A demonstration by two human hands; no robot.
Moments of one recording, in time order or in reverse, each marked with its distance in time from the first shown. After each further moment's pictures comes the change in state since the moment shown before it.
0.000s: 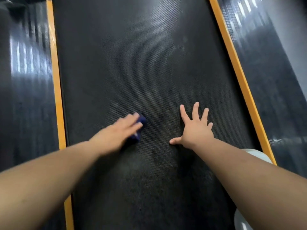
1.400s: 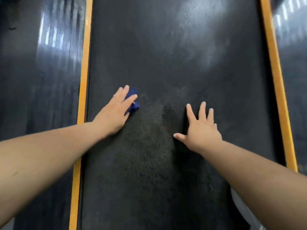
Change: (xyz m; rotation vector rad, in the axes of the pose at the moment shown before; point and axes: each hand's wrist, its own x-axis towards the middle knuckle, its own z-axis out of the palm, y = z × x) left_hand -0.027 -0.045 -0.010 -0.241 0.166 -0.495; right_hand 0.001 -0.062 0.006 -0.151 0.077 -0.107
